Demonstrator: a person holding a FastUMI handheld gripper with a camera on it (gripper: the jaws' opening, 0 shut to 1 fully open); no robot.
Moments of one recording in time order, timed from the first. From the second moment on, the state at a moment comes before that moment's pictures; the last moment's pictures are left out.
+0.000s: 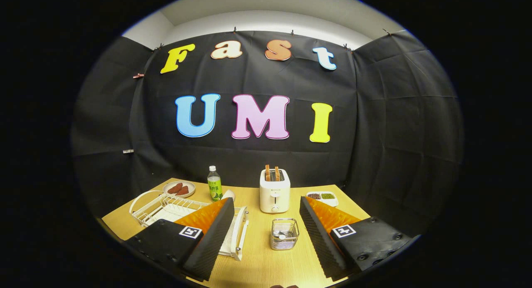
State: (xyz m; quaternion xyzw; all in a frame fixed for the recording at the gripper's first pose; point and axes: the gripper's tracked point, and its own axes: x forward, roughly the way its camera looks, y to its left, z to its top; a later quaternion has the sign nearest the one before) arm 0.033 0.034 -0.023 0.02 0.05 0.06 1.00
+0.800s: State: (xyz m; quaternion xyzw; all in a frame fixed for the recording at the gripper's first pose) arm 0.130 0.126 -0.052 0.00 0.17 0.13 0.98
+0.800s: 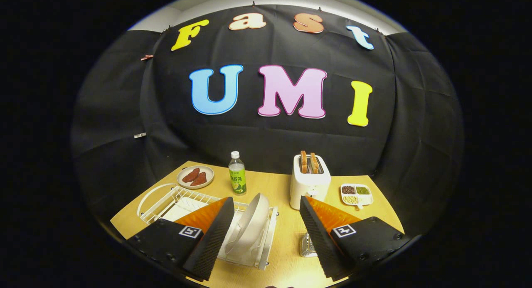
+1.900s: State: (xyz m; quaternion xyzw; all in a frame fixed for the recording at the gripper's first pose) arm 0.164 0.168 -0.171 0.07 0.42 0.09 0.90
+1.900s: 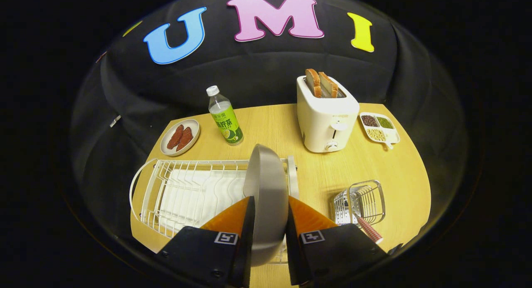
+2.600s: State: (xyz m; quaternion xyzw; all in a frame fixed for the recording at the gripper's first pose) arm 0.166 0.175 -0.146 0.03 0.41 0.06 0.91
